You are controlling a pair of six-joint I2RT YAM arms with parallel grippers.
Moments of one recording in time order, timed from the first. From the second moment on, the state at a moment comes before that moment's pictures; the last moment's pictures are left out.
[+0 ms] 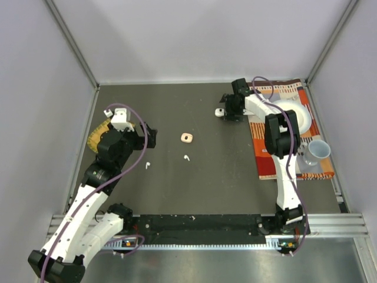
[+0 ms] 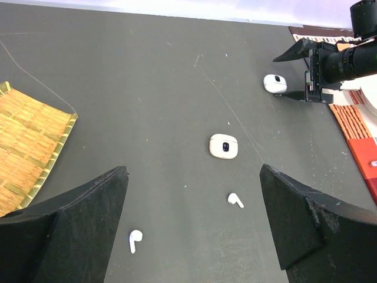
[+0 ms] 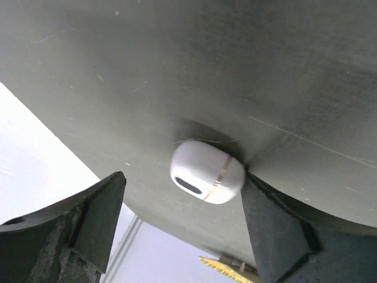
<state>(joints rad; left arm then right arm) -0.35 0.73 0.77 -0.26 -0.10 -0.28 0.28 2.33 1.89 -0.60 -0.07 1.84</state>
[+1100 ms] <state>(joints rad) -0.35 0.73 0.77 -0.27 -0.05 -0.29 0.24 2.21 1.72 -0.55 -0.09 1.13</state>
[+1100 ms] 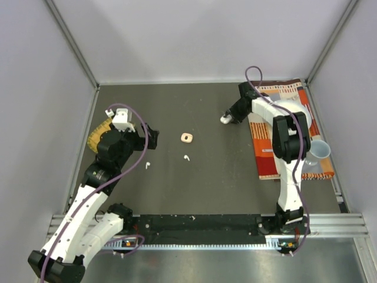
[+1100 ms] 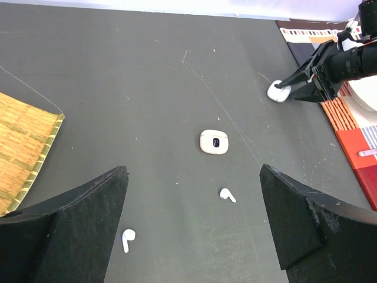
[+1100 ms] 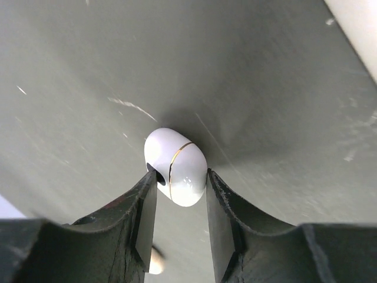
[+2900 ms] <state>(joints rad) -0.35 0.71 0.74 -0.27 0.04 -0.31 0.53 1.81 1.23 -0.53 0.29 0.48</state>
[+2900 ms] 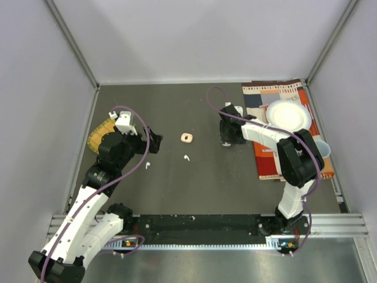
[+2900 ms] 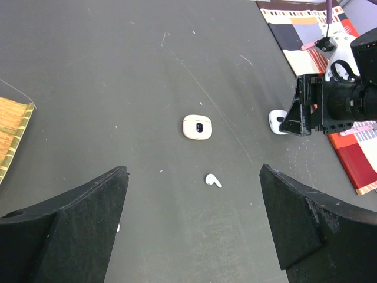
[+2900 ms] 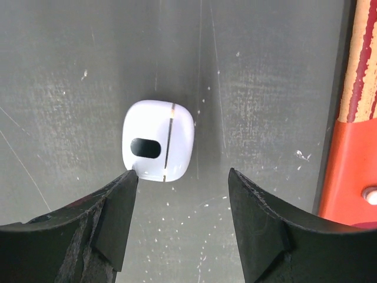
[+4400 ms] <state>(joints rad) -0.35 0.72 0.73 -0.28 0.04 -0.31 0.51 1.95 1.36 -0.61 0.26 1.03</state>
